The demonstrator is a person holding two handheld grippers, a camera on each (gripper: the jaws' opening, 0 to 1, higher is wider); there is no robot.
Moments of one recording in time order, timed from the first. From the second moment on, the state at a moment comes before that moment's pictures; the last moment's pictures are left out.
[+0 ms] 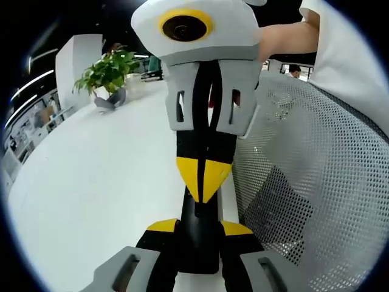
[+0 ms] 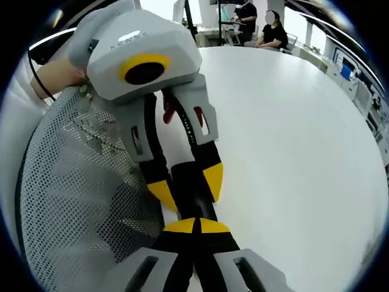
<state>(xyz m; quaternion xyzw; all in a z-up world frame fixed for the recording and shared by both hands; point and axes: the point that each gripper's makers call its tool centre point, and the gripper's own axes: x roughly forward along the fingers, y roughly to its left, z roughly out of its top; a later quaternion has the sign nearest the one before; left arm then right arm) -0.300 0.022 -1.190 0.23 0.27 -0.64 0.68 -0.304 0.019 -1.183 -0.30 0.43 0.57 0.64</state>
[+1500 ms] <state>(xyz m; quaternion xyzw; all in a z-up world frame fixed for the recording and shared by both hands) -0.296 0.020 -1.194 0.22 0.27 -0.64 0.68 -0.303 0.026 -1.185 -0.37 0.42 0.57 0.61</state>
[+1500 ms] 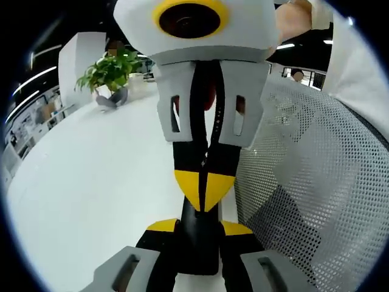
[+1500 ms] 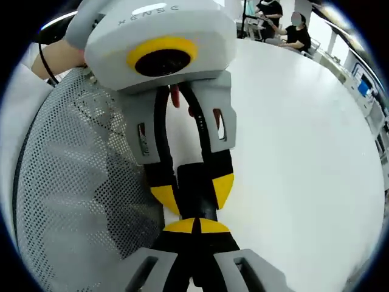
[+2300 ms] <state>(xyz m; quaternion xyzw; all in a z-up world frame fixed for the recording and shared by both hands) -0.296 0.020 -1.194 0.23 0.26 -0.64 0.68 -0.304 0.032 -1.185 -0.38 0.38 0.58 0.61</state>
